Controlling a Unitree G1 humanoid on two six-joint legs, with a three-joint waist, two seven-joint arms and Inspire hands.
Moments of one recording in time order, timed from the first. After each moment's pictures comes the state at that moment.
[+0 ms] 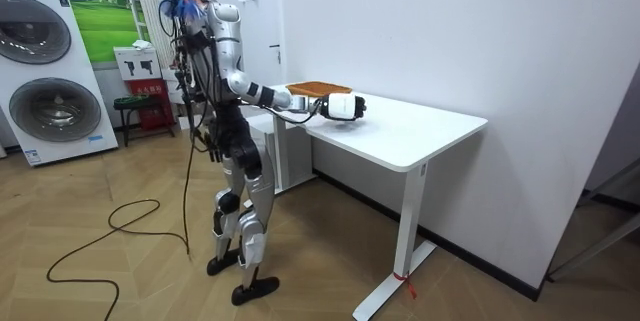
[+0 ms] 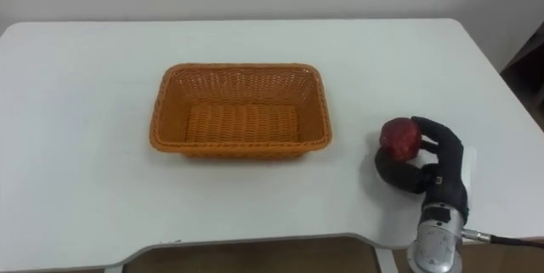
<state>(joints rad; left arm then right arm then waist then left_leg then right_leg) 0.28 0.22 0.09 1.12 0.21 0.01 0.10 0.13 -0.26 -0.05 0.32 -0.03 -0.19 -0.44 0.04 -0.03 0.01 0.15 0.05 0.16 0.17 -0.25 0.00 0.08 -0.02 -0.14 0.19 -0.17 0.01</state>
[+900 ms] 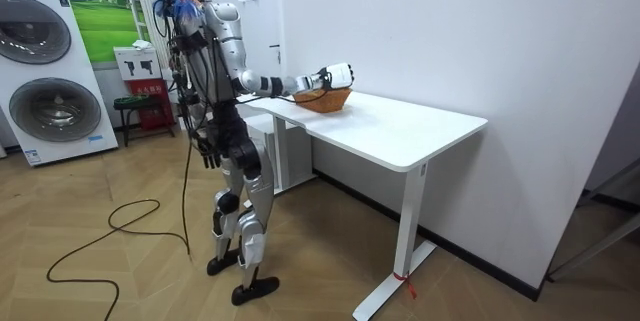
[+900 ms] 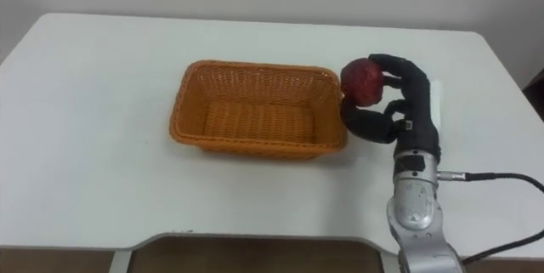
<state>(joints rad) 0.28 0.22 0.05 1.13 0.21 0.02 0.05 0.01 -0.27 0.05 0.18 -0.10 -0.17 -0.34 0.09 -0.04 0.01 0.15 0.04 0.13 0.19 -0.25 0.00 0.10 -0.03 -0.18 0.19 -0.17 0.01</state>
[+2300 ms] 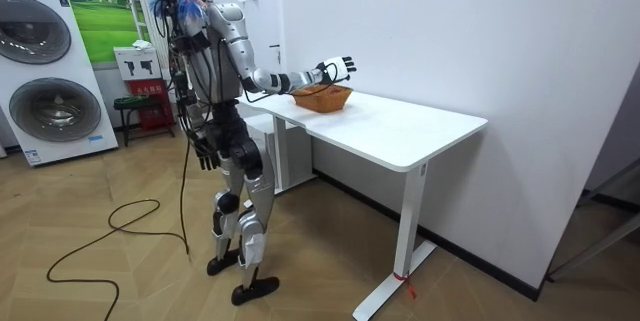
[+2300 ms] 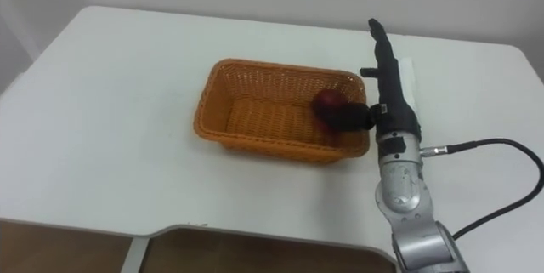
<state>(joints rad) 0.25 0.22 0.05 1.13 0.25 0.05 -0.01 -0.06 -0.31 0.11 0.18 -0.16 -0.14 -0.30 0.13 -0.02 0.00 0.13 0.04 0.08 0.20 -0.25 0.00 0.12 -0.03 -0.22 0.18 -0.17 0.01</state>
